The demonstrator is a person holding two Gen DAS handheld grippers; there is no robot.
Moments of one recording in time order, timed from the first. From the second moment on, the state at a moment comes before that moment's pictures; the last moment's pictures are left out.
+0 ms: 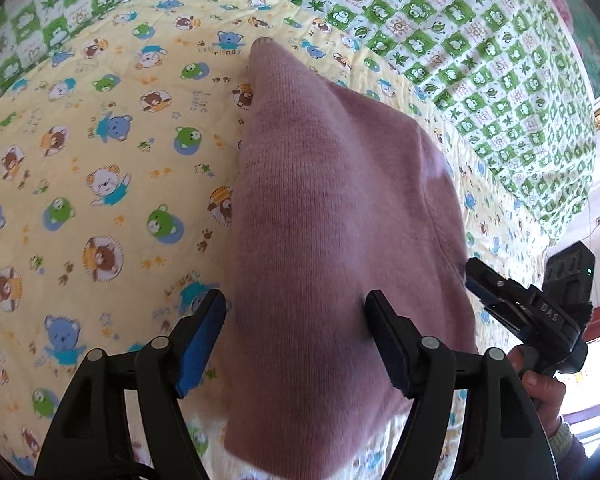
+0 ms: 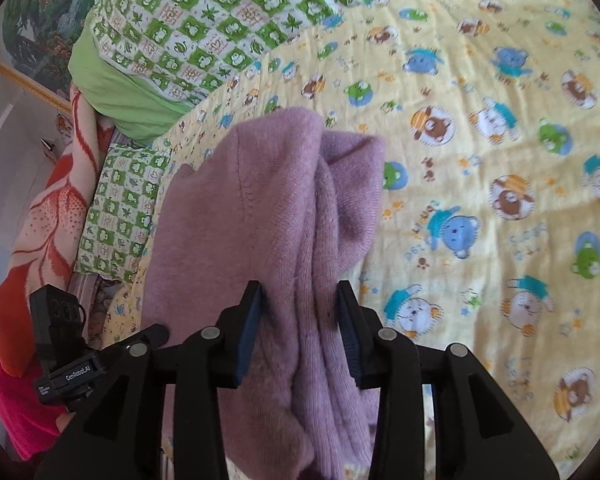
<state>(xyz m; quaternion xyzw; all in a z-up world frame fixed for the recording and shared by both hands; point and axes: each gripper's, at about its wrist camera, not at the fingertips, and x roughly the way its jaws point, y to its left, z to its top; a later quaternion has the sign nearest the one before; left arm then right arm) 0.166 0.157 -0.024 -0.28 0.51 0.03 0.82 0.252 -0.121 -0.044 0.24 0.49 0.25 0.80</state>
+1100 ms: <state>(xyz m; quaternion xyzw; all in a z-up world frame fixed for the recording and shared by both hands) 0.117 0.143 -0.071 -0.22 0.55 0.01 0.80 0.181 -0.122 -0.066 0.13 0.53 0.20 0.81</state>
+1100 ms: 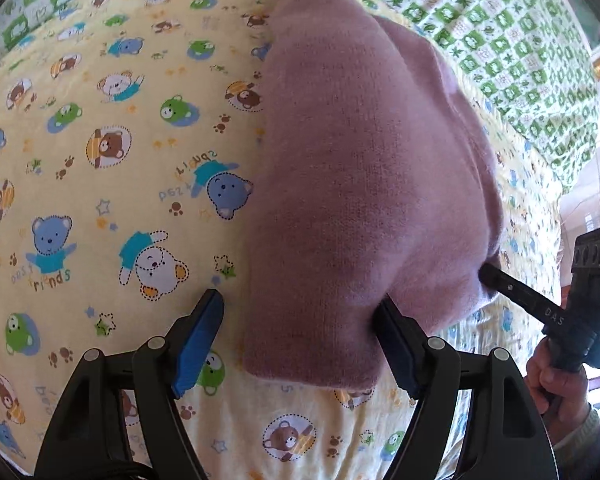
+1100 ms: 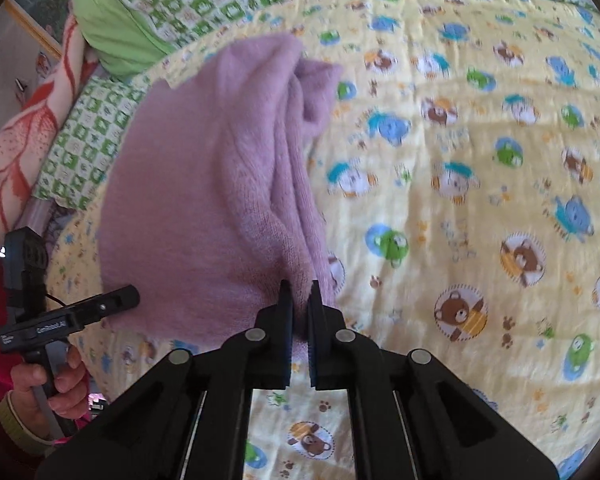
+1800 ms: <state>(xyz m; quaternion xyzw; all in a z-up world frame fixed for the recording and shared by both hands) 0.054 0.144 -0.021 -0.19 0.50 0.05 0.85 0.116 -0.117 -0.011 0.14 0.44 0.20 0.86</state>
